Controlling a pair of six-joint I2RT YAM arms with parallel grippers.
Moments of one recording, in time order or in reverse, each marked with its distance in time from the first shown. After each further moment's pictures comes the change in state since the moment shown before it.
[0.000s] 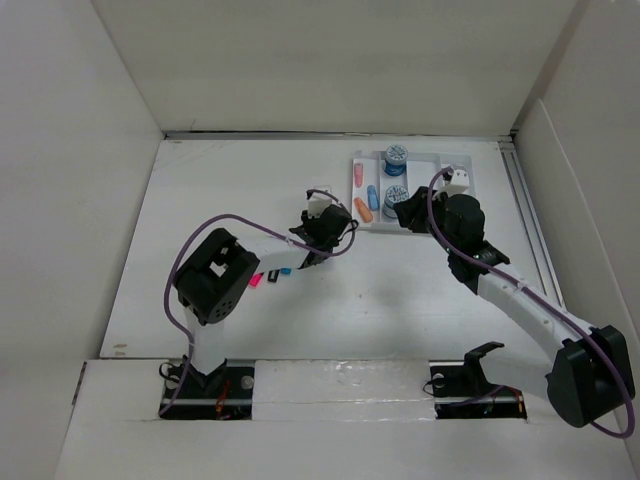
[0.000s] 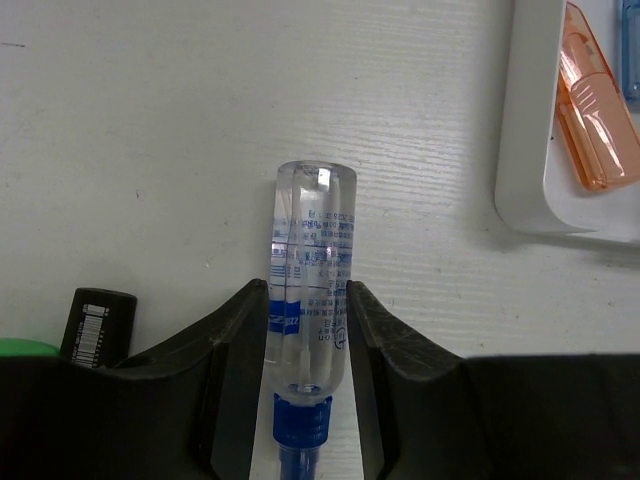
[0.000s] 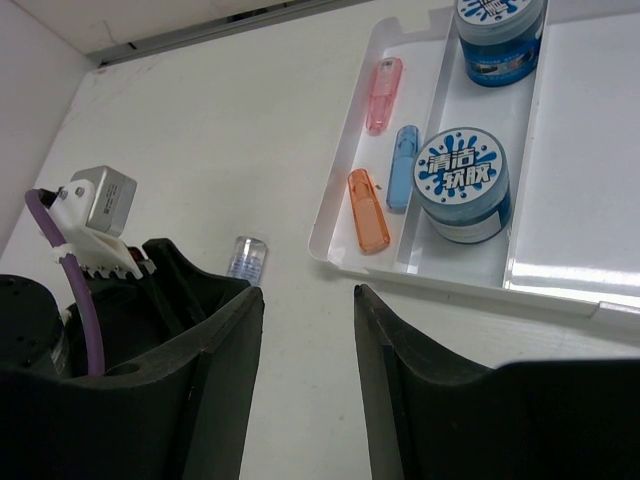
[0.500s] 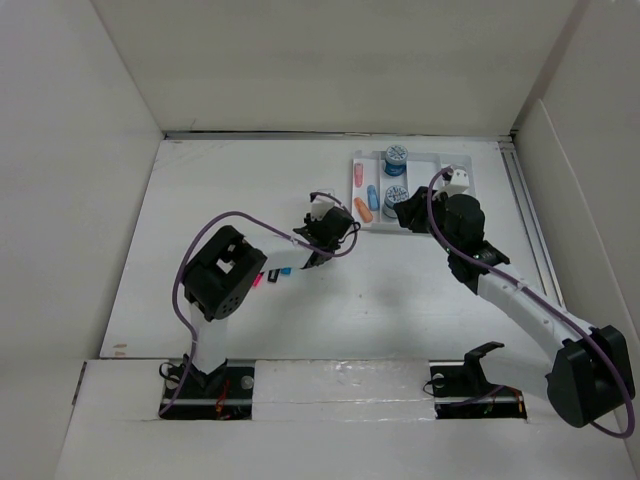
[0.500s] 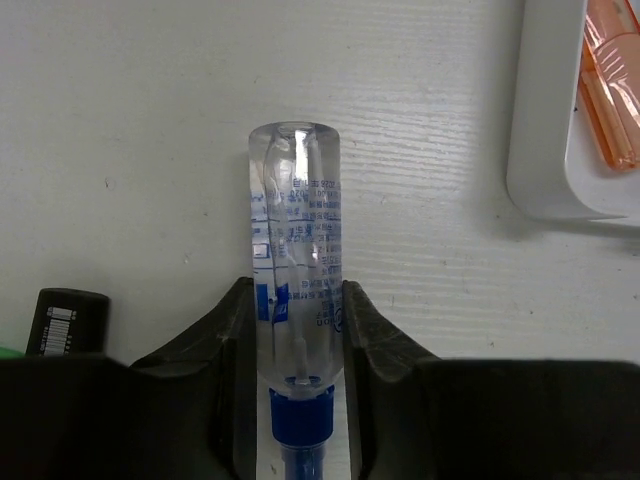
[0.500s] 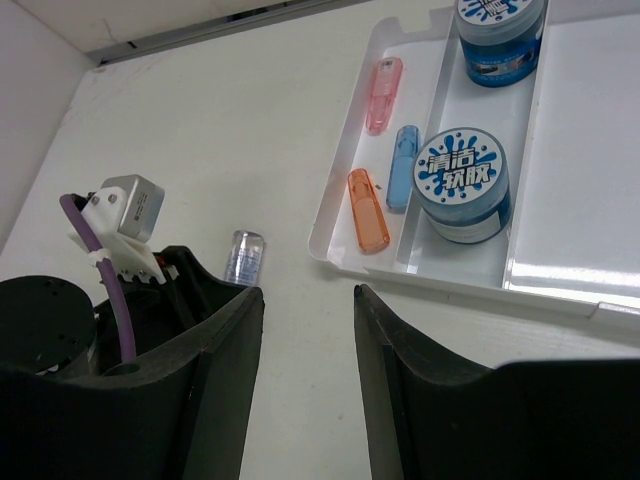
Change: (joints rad) left arm -0.002 0.050 0.019 -0.002 0.016 0.001; right arm 0.000 0.000 0.000 0.000 0.000 -0.005
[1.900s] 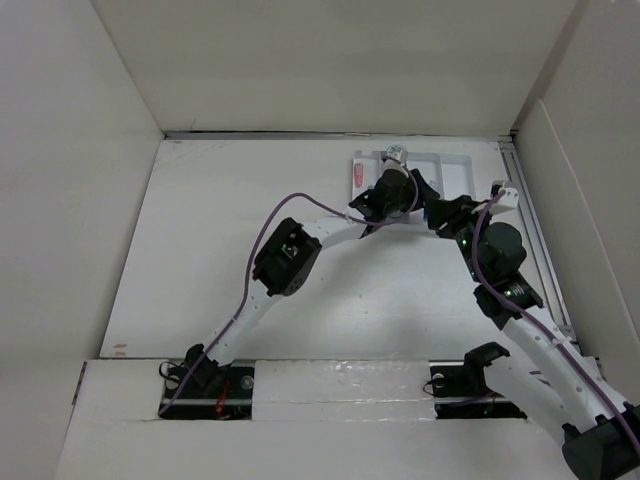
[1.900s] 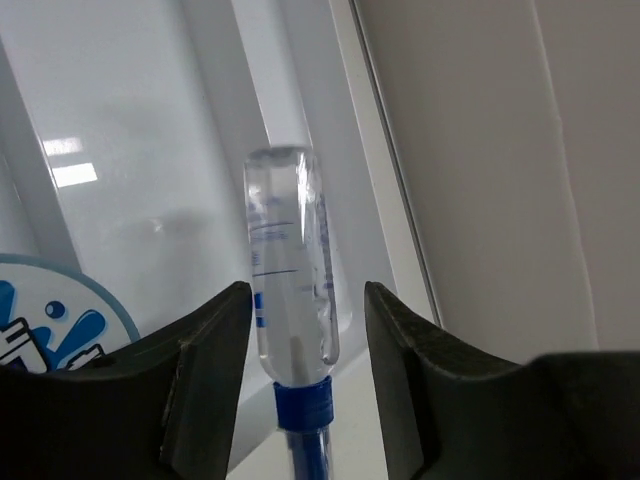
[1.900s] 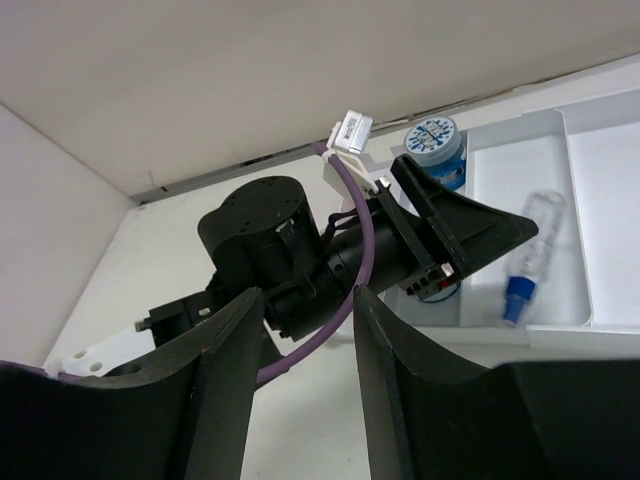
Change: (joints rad) left arm -0.049 0.631 0.960 0.256 0.623 -0.321; right arm -0.011 -0.371 -0.098 -0.014 0.171 0.030
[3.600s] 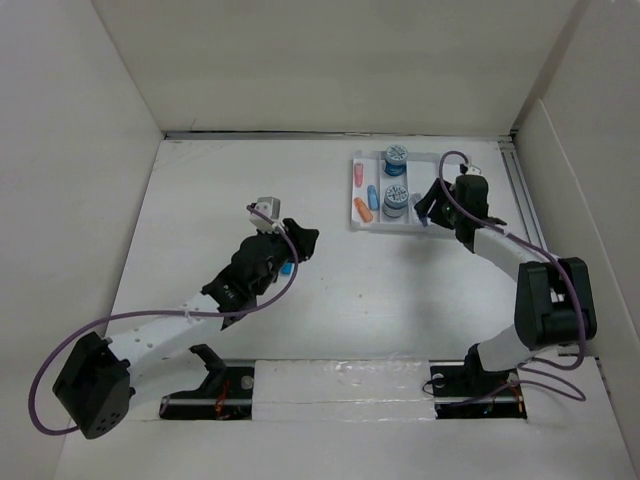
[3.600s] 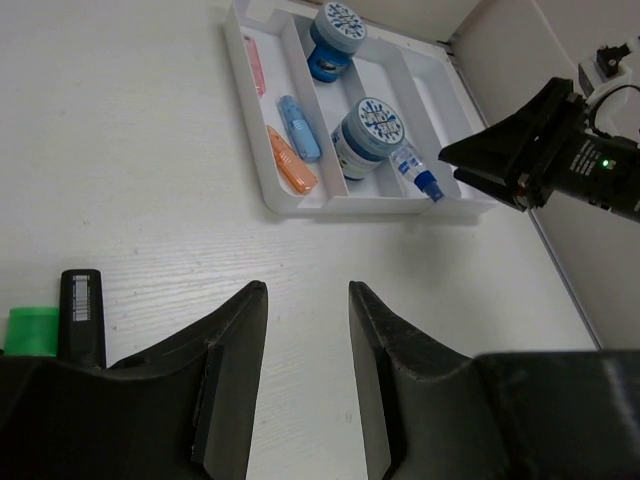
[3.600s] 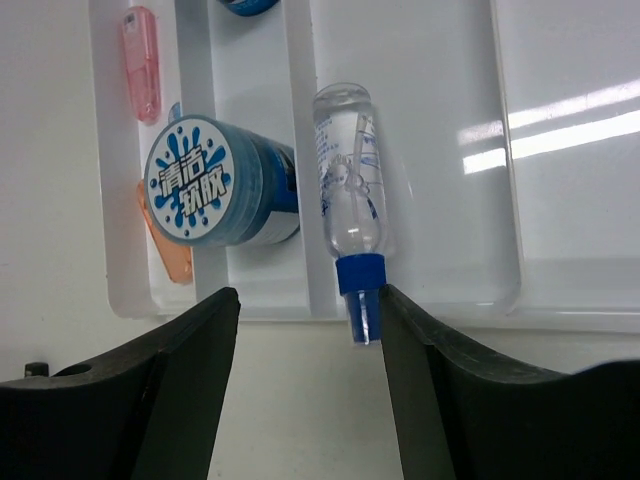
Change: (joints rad) left arm 0.071 -1.547 -1.540 0.097 -0.328 0.370; right arm -0.279 0.752 0.230 -0.080 -0.272 0.024
